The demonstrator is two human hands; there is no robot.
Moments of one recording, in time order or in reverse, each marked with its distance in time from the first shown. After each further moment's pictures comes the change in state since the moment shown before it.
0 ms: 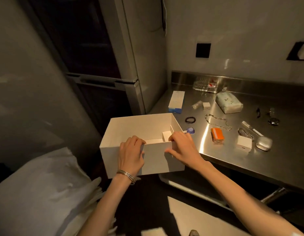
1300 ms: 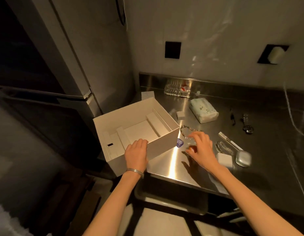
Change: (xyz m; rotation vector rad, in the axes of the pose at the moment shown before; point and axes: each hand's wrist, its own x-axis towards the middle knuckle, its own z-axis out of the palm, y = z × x) left_hand 0.160 0.055 0.163 0.068 -0.133 0.129; right_hand 0.032 0.205 -0.019 -0.056 0.090 0.513
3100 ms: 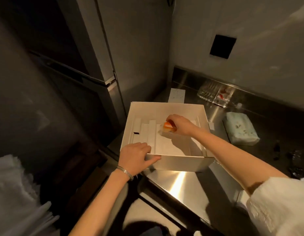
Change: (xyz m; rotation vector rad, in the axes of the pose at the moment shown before) left_hand 0.012 -0.040 0.009 0.015 0.129 0.018; right_hand 0.194 -0.072 0.076 -0.151 -0.598 -0.415
